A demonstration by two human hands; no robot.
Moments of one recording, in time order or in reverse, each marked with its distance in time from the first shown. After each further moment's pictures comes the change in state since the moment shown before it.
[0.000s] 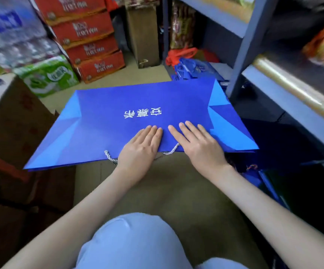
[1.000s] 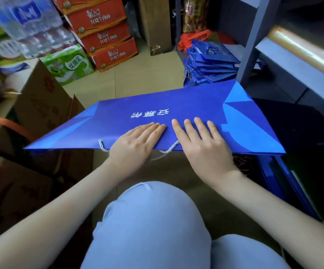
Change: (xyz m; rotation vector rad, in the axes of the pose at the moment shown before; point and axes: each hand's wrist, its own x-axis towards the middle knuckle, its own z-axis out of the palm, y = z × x) left_hand -0.057 0.000 -0.051 -0.020 0.065 0.124; right_hand -0.039 -0.062 -0.048 -0.178 0.202 0.021
